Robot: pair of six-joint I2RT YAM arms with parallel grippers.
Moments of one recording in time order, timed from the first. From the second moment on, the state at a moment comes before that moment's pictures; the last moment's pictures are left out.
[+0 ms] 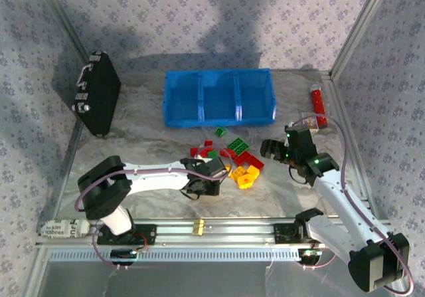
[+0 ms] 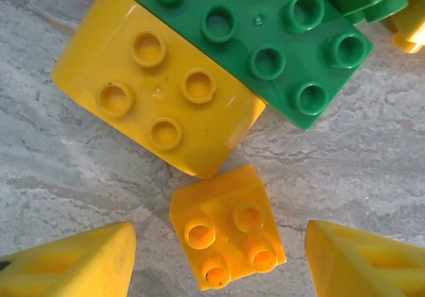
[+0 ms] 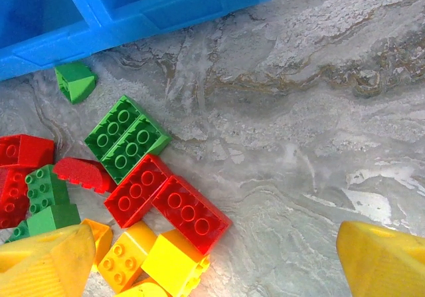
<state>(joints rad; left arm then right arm) -1.14 1.63 0.93 -0.63 -0.15 -1.02 0.33 0.91 0.72 -0.64 0.02 0.48</state>
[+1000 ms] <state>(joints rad) -1.14 1.70 0.98 -0.69 -0.17 -1.01 0.35 0.91 0.72 -0.63 0.04 0.51</state>
